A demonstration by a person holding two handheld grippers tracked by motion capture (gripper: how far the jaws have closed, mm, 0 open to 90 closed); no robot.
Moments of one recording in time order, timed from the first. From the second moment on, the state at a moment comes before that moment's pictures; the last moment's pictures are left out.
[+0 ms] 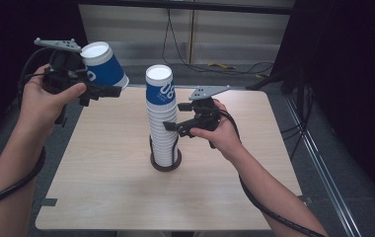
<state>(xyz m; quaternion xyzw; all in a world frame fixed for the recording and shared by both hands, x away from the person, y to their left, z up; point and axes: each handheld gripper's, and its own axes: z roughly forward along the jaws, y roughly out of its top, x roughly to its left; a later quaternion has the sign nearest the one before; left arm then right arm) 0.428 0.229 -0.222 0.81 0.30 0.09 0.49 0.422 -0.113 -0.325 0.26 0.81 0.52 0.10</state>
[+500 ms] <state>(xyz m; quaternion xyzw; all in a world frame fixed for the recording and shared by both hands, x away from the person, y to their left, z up) 0.417 0.242 -0.274 0.83 0.31 0.08 0.46 0.412 -0.124 -0.335 0.24 0.83 0.50 0.10</state>
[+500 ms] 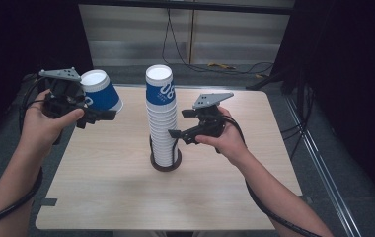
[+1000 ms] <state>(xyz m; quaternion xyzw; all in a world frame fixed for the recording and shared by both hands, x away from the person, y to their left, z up) 0.399 0.227 -0.320 0.85 0.28 0.05 0.44 0.399 -0.155 -0.350 0.26 0.83 0.48 0.11</state>
